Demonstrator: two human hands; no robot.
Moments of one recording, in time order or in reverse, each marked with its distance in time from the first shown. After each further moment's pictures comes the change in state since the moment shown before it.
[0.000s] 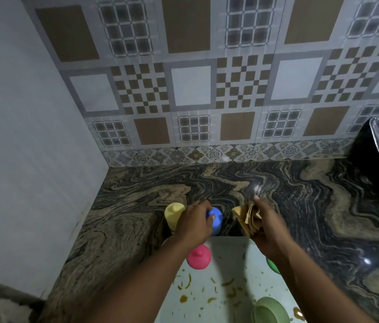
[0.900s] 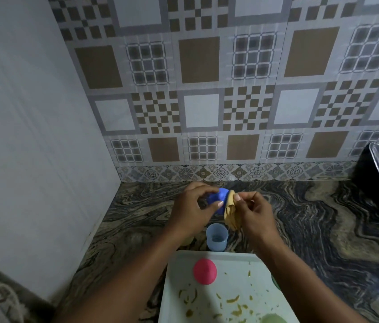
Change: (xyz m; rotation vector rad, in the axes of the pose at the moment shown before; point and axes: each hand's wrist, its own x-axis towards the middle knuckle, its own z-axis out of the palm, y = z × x) left_hand 0.004 0.033 -0.083 -0.361 0.242 0.181; right_hand -0.038 -0.029 0.056 -0.208 -0.066 -0.514
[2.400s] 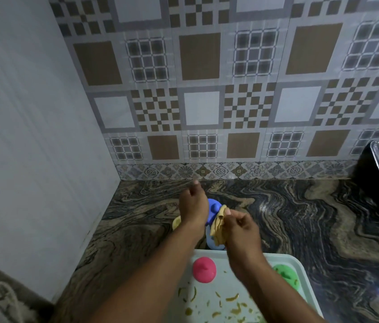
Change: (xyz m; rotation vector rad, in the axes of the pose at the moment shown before) left_hand 0.012 0.030 0.025 -0.351 0.388 -0.739; right_hand -0.039 0.024 0.029 0.145 0.087 0.196
